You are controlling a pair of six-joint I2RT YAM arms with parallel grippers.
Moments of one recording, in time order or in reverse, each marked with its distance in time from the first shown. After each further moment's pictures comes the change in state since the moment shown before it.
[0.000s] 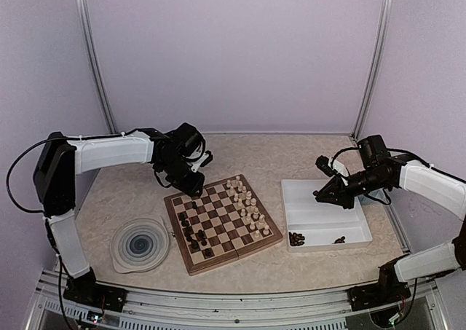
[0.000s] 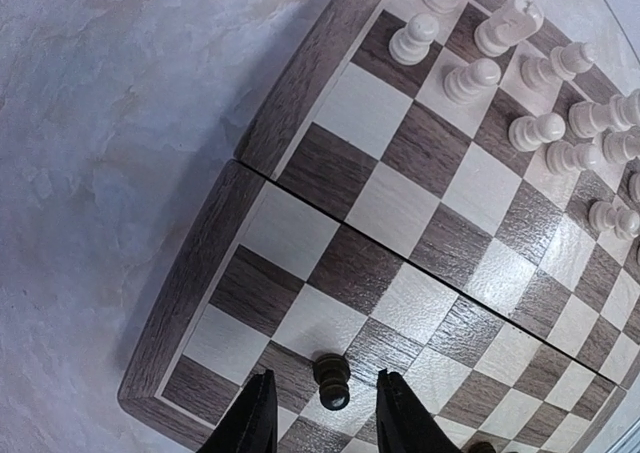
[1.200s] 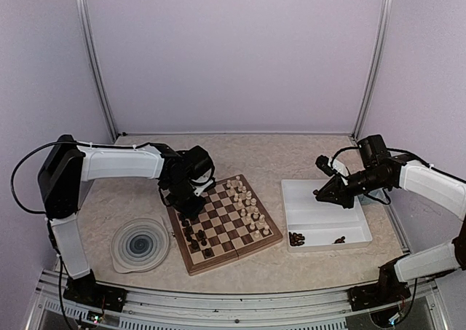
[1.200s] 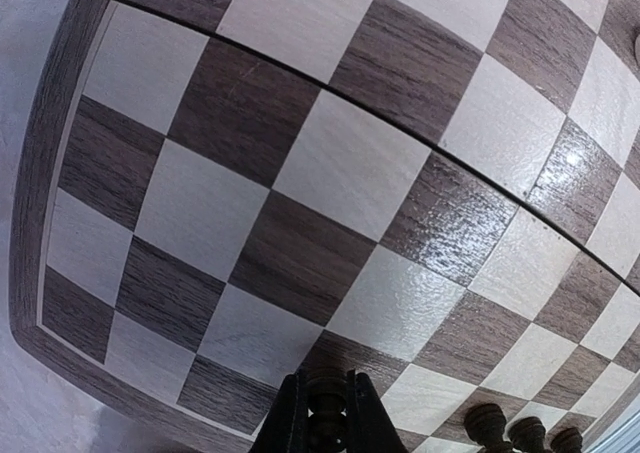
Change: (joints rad) left arm -0.105 0.026 -0.091 -0.090 -0.039 -0.039; right arm 0.000 0.000 -0.001 0.013 0.013 0.000
